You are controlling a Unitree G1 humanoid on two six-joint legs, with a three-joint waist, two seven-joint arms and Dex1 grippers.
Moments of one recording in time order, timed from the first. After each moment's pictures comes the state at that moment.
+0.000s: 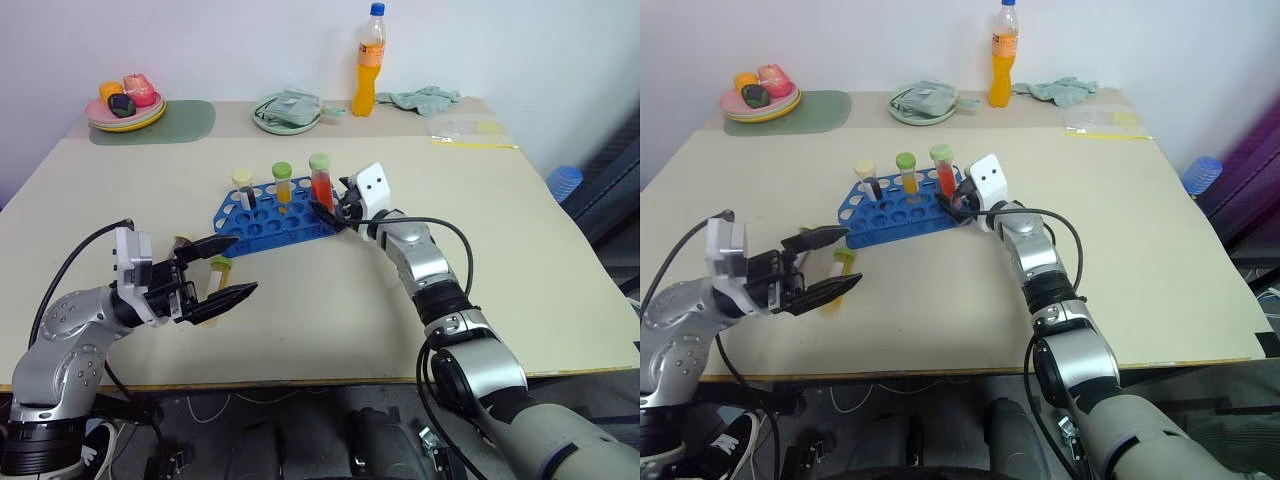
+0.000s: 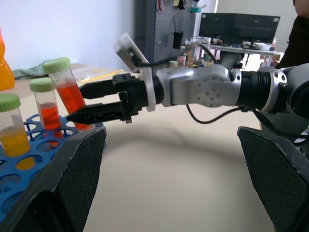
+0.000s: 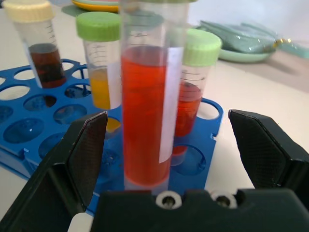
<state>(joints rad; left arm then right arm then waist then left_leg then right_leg) -0.07 0.64 0.27 -0.27 -0.75 0.29 -1.13 -0.88 -0.10 0.02 0.63 0.02 0.21 0.48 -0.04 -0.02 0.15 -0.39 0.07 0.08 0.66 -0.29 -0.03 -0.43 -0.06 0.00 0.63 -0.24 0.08</state>
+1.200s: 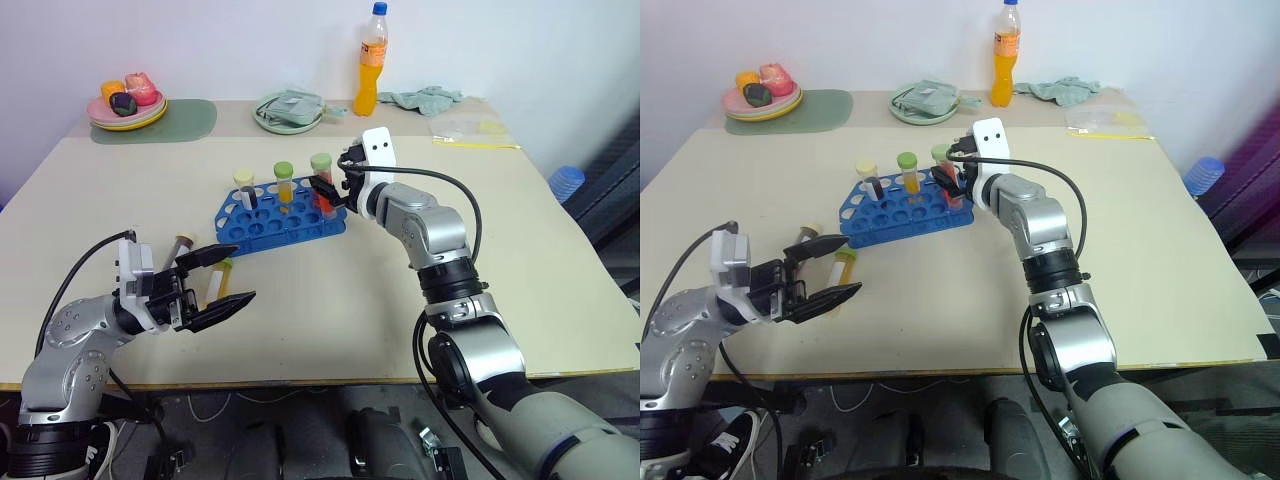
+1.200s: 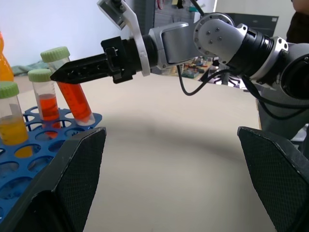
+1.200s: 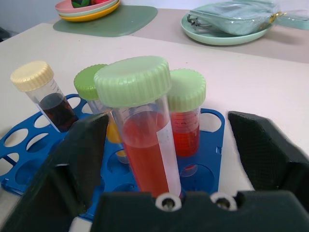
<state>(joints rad) -0.05 0.62 0.26 -0.21 -0.72 0.21 -1.18 -0.97 -0.09 -0.02 0.42 0.16 0.65 0.37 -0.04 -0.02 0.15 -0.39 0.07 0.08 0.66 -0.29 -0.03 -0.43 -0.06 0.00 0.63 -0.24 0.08</state>
